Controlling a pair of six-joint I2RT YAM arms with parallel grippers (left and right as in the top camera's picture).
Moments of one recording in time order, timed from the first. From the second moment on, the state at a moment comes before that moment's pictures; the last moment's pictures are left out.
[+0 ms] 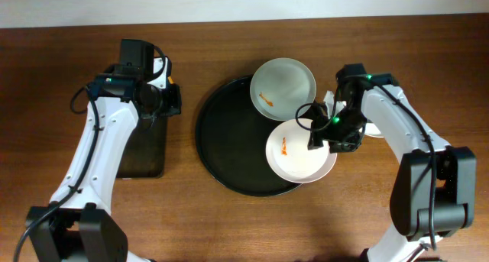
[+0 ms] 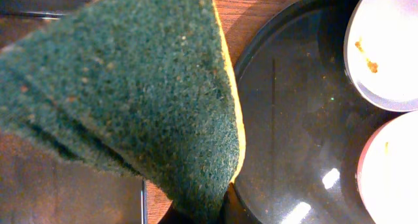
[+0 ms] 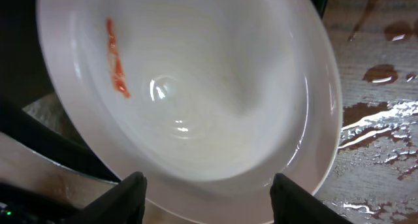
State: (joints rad) left arm -0.09 1.69 1.48 -0.95 0.13 -0.14; right arm 0.09 1.86 1.34 -1.15 -0.32 0.11
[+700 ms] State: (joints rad) left arm -0.08 1.83 1.46 -0.96 -0.28 -0.14; right arm 0.10 1.69 1.16 -1.03 -0.05 0.28
